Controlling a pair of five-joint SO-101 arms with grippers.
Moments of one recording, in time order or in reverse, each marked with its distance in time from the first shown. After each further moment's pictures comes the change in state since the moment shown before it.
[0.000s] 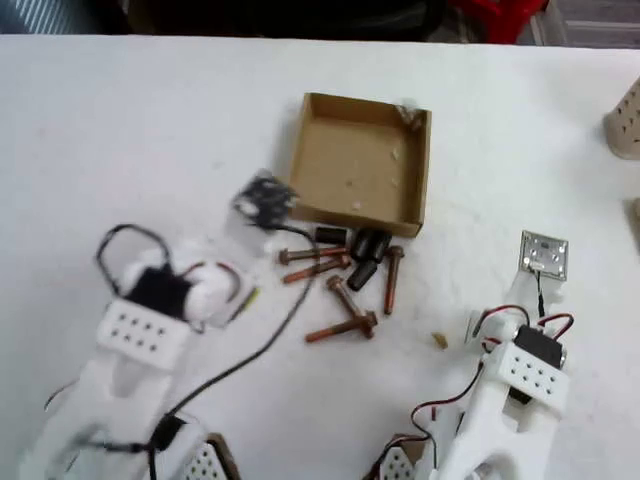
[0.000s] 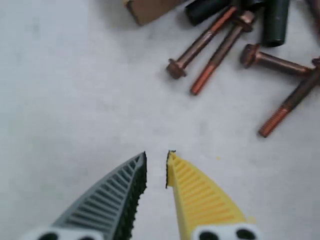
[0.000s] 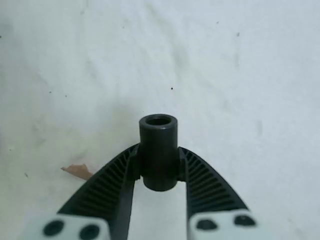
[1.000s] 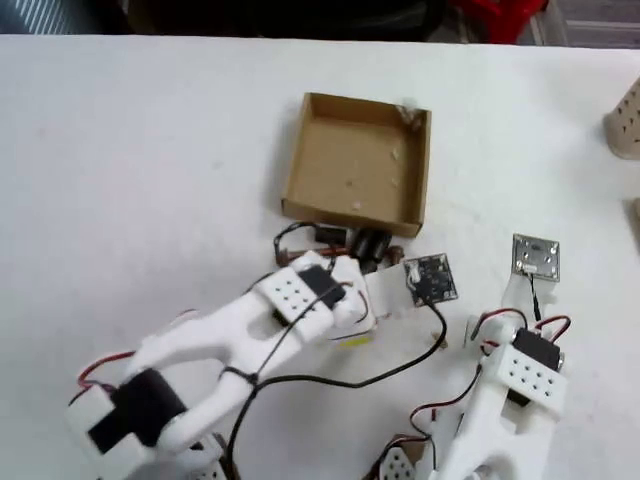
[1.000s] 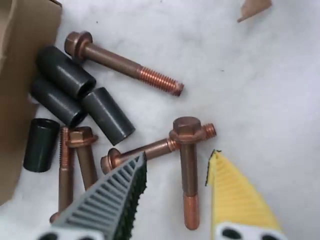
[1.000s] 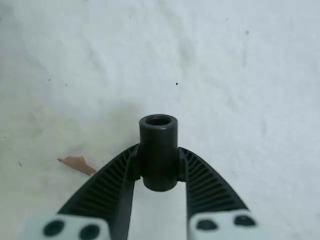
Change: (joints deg) left arm 28.0 39.9 -12.7 -20.6 -10.8; right arm 0.1 -0.3 1.7 -0.4 3.9
